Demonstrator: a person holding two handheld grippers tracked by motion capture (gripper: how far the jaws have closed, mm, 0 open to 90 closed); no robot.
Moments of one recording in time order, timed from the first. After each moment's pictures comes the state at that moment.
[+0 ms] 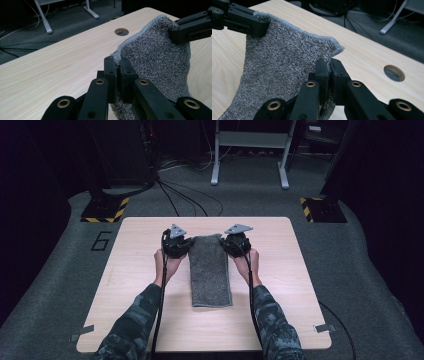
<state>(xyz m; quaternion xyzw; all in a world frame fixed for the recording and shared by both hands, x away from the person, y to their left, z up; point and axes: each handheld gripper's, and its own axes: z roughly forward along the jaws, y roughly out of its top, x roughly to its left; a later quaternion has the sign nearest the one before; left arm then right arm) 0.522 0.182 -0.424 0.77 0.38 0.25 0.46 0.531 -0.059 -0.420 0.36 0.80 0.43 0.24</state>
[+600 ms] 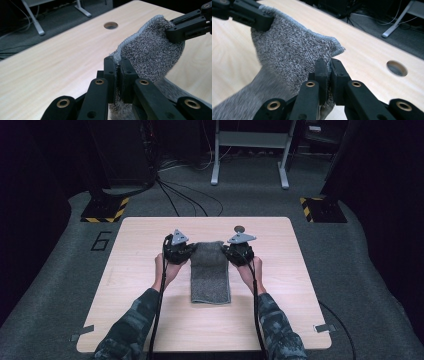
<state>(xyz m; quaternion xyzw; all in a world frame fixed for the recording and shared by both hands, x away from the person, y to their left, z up) 0.505 0.179 -0.437 0.79 0.35 0.23 0.45 0.509 -0.070 -0.437 0.33 0.81 0.43 0.24</state>
